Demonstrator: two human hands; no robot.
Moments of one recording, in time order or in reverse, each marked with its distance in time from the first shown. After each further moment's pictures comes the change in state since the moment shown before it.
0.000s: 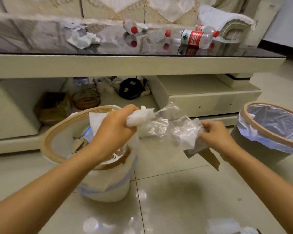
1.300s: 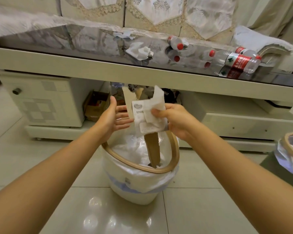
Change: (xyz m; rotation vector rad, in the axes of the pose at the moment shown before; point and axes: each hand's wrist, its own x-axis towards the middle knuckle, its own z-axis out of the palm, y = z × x) left_hand 0.005 -0.122 -0.097 -0.868 0.160 -0.664; right_hand 0.028 -0.182 0.157 0.501 -0.391 0.074
